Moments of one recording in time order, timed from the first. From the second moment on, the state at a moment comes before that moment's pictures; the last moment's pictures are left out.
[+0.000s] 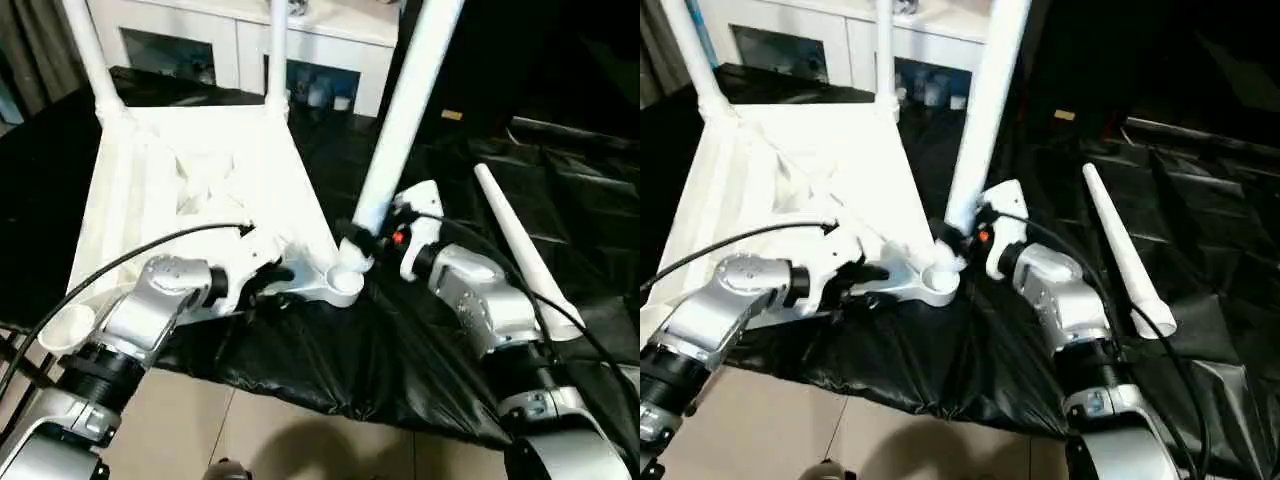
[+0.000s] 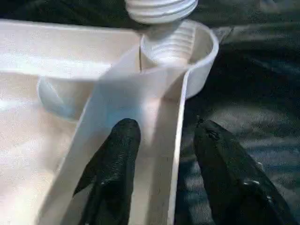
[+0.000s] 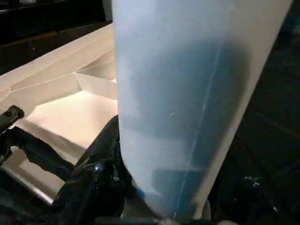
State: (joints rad) left arm -0.51 0.51 -0.34 0.36 -0.11 0.28 -0.98; right arm -0.57 -0.15 0.06 0.47 0.26 0.28 0.68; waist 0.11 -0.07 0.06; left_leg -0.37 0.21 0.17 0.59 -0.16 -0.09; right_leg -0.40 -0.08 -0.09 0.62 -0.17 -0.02
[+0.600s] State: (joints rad) left arm -0.55 0.53 -0.33 0.43 -0.09 0.26 -1.08; right arm -0.57 -0.18 0.11 0.46 0.24 0.33 0.77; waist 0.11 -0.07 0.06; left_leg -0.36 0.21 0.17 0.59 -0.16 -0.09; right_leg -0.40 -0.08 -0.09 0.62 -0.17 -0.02
